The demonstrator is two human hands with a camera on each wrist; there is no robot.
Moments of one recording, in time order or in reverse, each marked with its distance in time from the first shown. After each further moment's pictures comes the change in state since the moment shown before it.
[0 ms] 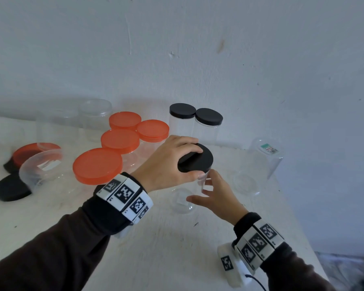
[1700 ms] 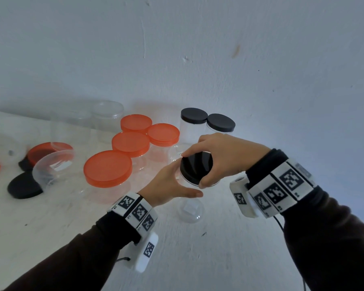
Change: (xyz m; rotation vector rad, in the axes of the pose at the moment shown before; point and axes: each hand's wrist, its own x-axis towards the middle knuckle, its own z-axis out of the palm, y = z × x) left_hand -0.020 -0.023 0.023 -0.583 -0.001 -0.395; right_hand 0.047 -0.131 -0.053 -0.861 -0.471 -0.293
